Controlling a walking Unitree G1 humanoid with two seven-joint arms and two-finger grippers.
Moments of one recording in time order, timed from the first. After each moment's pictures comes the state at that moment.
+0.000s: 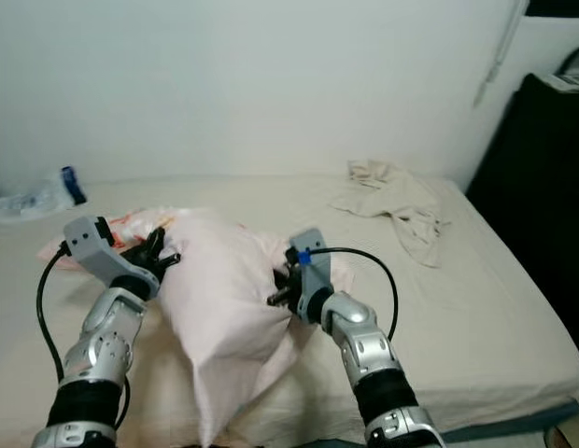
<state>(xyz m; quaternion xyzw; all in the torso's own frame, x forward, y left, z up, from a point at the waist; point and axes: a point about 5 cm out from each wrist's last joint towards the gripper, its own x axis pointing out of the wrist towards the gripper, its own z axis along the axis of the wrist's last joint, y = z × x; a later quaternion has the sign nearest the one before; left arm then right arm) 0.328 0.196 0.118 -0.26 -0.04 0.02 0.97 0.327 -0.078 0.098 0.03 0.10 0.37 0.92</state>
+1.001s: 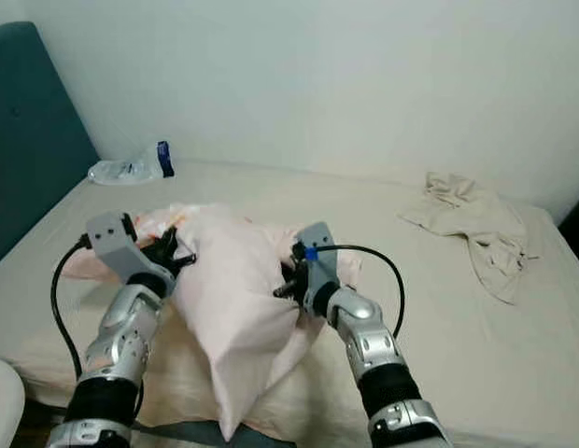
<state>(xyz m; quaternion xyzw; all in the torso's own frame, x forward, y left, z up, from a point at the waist) 0.338 0.168 0.132 -0.21 -0.06 0.00 0.98 0.335 -0.084 0.104 0.02 0.07 0.36 0.93</state>
